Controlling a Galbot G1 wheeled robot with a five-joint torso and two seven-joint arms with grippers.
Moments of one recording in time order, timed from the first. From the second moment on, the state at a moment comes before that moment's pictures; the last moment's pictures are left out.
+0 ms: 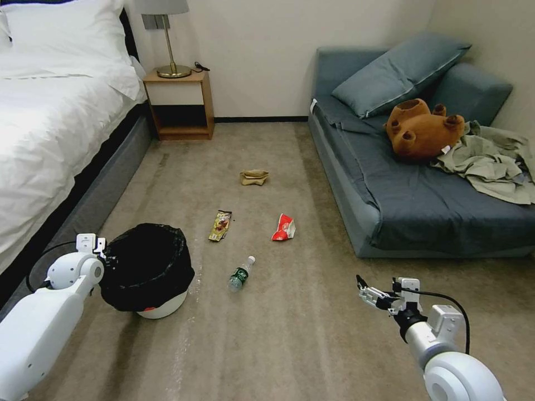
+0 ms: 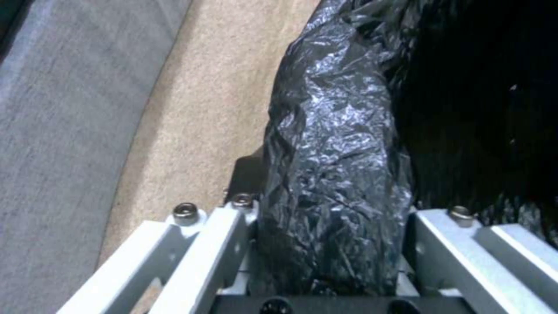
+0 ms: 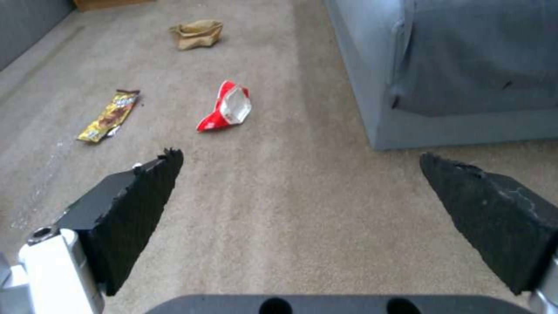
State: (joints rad) left arm 0.84 -0.81 -0.32 -1.32 -0.80 0.73 -0.33; right arm -1.62 1.04 0.54 2.15 0.67 -0.32 0.25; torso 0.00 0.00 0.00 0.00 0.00
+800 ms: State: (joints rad) left arm 0.88 -0.77 -0.39 -1.36 -0.65 0.52 -0.24; right arm -1.66 1.10 0.53 2.16 0.64 -0.30 0.24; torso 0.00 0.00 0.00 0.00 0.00
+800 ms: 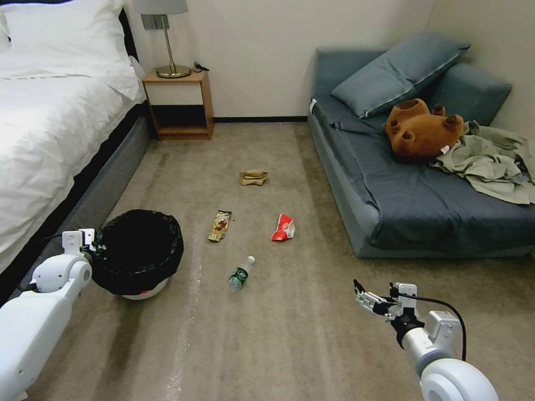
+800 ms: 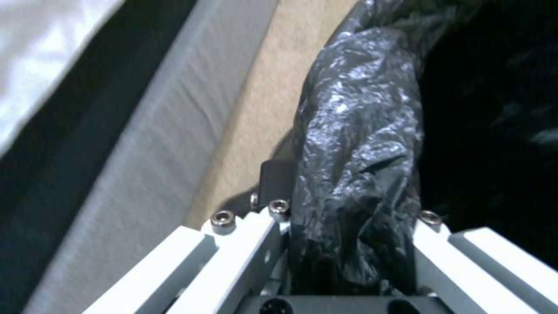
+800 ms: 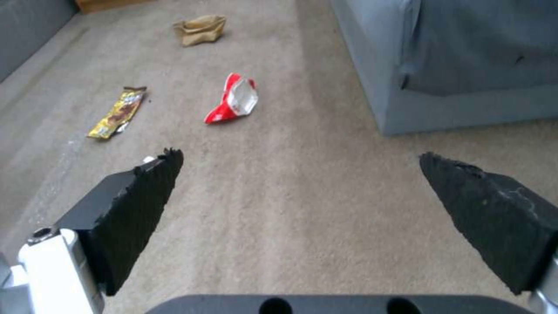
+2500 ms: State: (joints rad) left arm 0.91 -0.59 -0.44 -1.60 -0.60 0.39 -0.18; right arm -1.68 1.05 0.53 2.18 0.58 -0.18 0.08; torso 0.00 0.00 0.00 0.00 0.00
